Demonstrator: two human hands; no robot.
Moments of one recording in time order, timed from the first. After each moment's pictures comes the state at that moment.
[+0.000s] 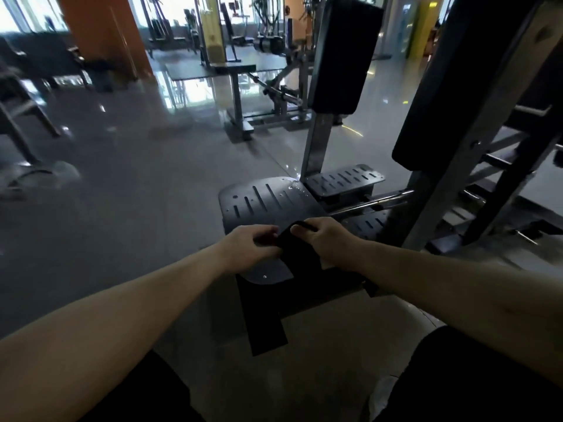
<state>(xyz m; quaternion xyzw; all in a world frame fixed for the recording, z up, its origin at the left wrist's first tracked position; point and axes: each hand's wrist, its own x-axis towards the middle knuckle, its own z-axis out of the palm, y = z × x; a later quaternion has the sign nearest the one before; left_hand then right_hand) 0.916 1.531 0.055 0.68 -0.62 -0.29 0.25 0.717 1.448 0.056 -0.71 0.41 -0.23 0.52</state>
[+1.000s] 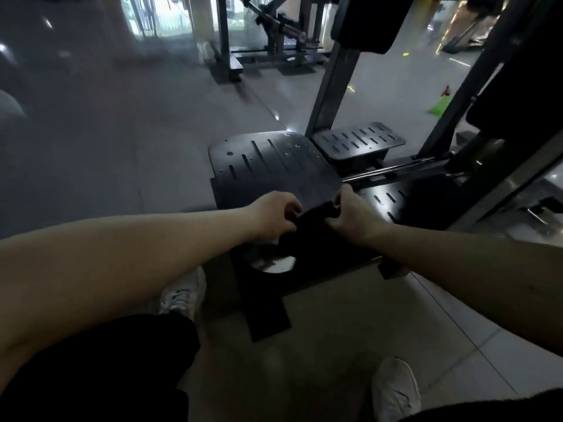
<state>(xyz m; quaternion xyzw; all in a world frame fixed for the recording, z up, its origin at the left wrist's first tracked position) 0.941 1.436 0.001 0.66 -0.68 -0.29 0.14 0.744 1.370 -0.014 -0.79 0.57 -0.10 0.22</state>
